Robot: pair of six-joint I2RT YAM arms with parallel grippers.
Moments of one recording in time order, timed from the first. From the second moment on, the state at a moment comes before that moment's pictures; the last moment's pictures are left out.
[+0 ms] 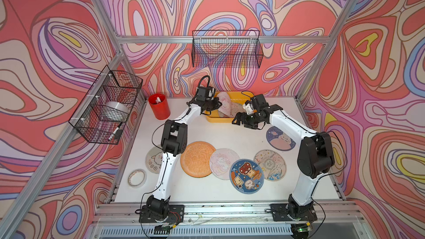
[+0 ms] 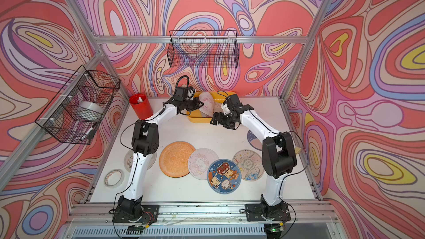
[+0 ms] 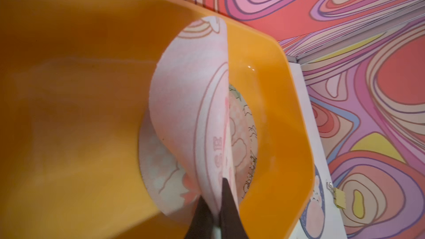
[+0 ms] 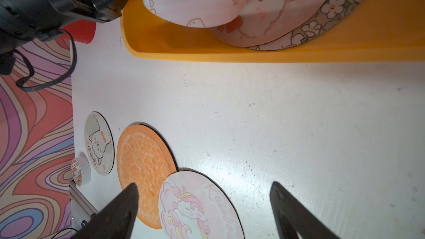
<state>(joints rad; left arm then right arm) -0.33 2.47 2.15 -0.33 0.45 -0.56 0.33 1.85 1.54 -0.70 -0.40 0.41</state>
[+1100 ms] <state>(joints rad) -0.35 2.30 2.03 -0.46 0.30 -0.43 0.05 1.91 1.61 -0.85 -0.14 0.39</state>
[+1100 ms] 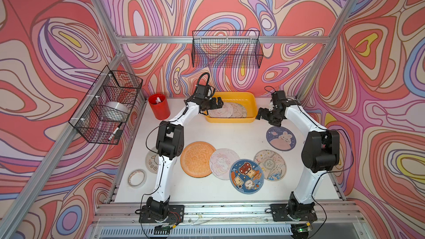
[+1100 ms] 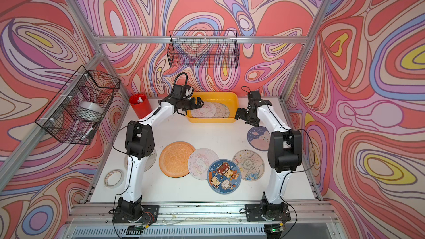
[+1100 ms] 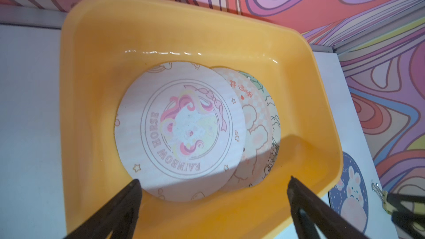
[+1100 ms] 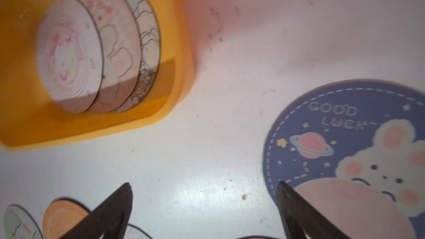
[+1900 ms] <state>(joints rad) -0.39 2.11 1.70 -0.44 0.41 -0.47 -0.30 2.04 1.57 -0.91 -0.06 0.41</state>
